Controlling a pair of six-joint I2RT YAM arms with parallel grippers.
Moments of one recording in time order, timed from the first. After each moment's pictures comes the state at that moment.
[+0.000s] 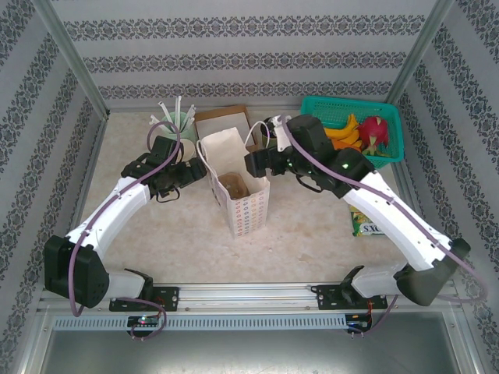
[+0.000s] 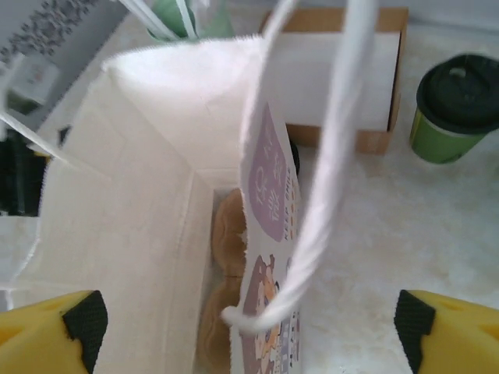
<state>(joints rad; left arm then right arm) -0.29 1.33 1.09 -0.73 0.02 -0.75 0.71 1.32 1.53 -0.81 -0.02 0.28</state>
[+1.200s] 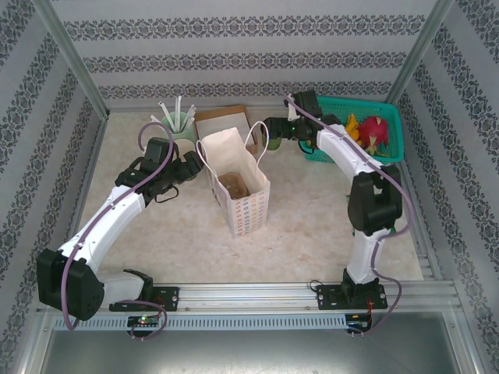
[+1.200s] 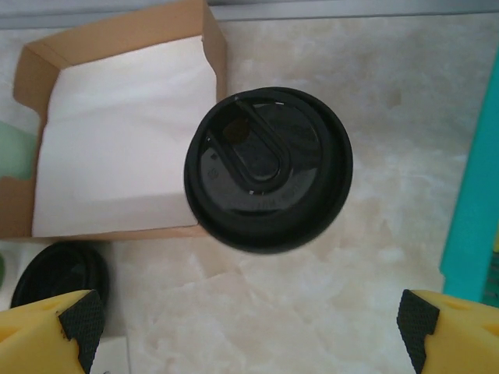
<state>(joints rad) -0.29 1.25 1.04 -0.62 -0.03 -0.83 0.29 1.96 1.70 -0.56 -0.16 0.25</state>
